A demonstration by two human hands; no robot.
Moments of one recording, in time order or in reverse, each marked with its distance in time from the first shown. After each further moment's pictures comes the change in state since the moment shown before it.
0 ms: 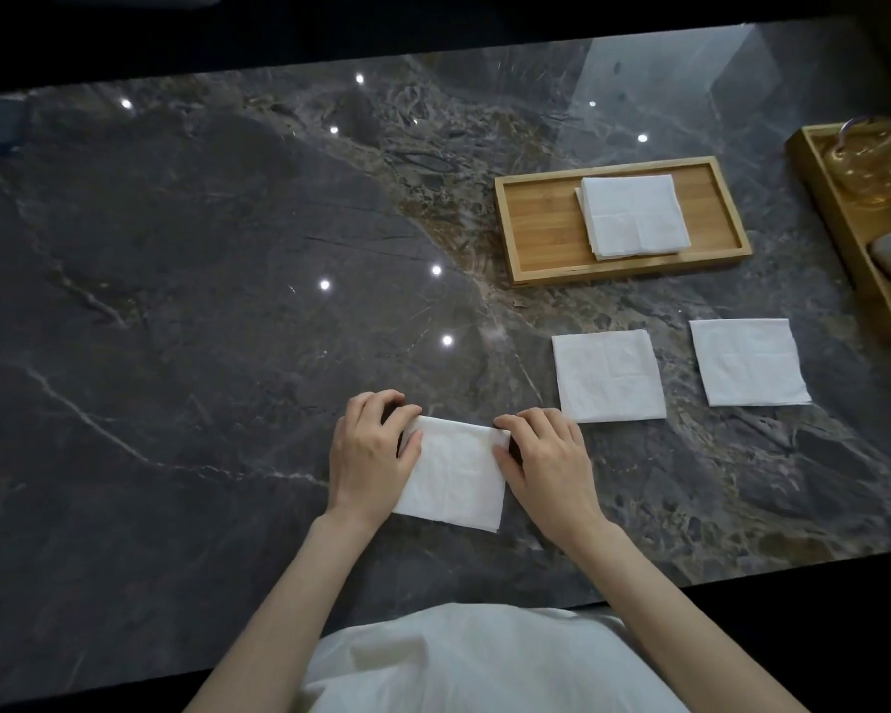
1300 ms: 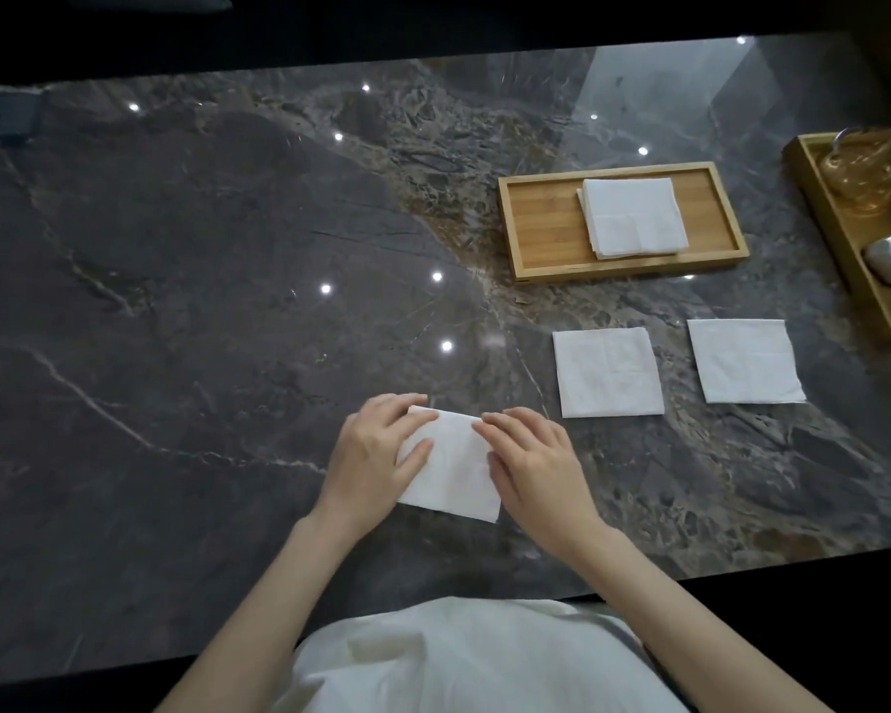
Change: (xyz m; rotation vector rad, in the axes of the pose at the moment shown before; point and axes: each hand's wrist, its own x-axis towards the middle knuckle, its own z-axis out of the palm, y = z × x) left_hand -0.010 0.003 -0.022 -0.196 -0.145 0.090; right_hand -0.011 -0.011 -0.008 0.012 -0.068 -0.150
